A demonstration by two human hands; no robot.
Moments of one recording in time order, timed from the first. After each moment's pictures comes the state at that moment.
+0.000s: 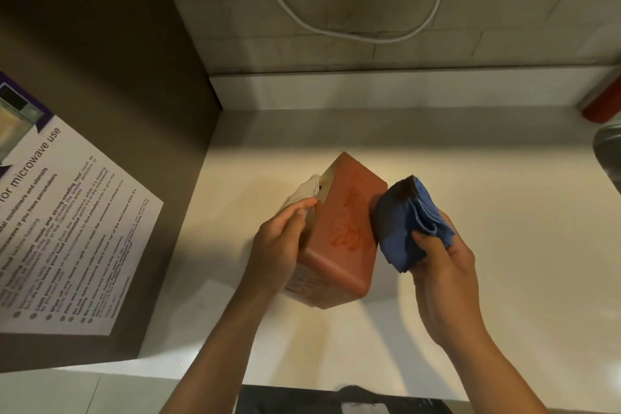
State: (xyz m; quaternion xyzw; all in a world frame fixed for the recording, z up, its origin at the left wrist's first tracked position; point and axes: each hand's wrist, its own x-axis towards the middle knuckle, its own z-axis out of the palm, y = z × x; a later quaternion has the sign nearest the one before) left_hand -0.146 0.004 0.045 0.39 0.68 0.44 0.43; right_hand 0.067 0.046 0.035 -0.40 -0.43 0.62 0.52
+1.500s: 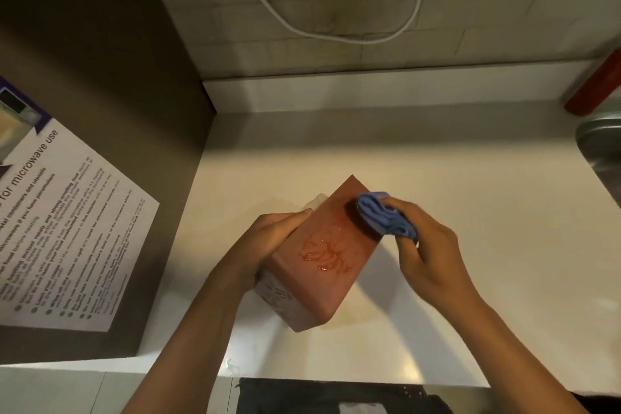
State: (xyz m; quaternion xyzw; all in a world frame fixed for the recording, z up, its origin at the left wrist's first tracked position) left_hand -0.160 0.009 0.056 0.31 0.63 0.37 0.61; right_hand 0.090 0.060 0.036 -0.40 -0.78 0.31 0.37
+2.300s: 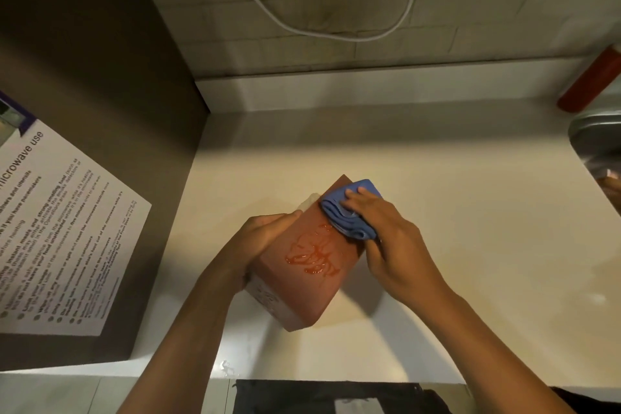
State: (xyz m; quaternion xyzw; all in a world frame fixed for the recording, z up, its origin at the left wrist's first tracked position) left_hand -0.168 0.010 0.047 0.32 0.66 0.35 0.58; right_hand 0.062 0.058 0.041 -0.39 -0.82 0.27 0.31
